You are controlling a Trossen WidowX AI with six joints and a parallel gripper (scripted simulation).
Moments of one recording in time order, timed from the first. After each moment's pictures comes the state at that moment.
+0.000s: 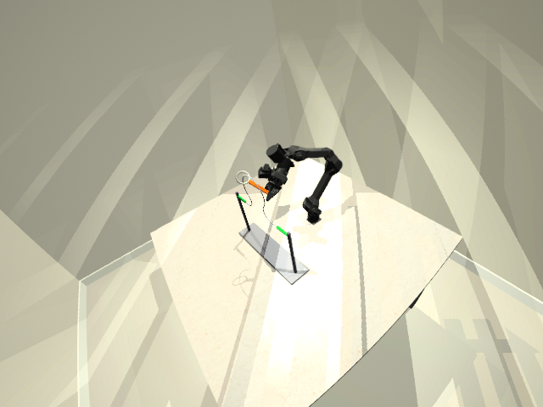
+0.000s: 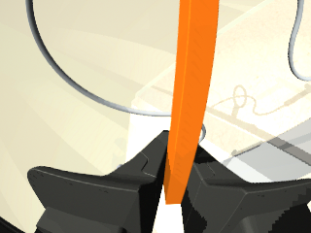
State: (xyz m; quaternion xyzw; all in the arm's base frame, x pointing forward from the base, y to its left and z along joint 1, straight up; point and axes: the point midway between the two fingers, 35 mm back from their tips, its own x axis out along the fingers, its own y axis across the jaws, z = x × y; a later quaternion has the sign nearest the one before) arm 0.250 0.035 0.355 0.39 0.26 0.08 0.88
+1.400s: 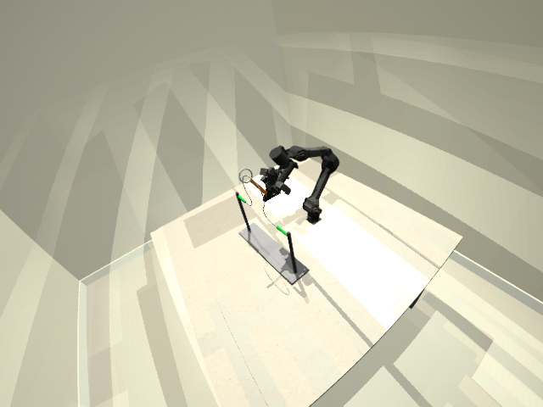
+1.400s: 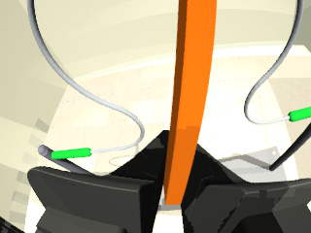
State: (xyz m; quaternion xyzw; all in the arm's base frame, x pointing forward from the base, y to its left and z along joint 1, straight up) arm 0.251 0.015 0.341 0.14 0.26 0.01 0.96
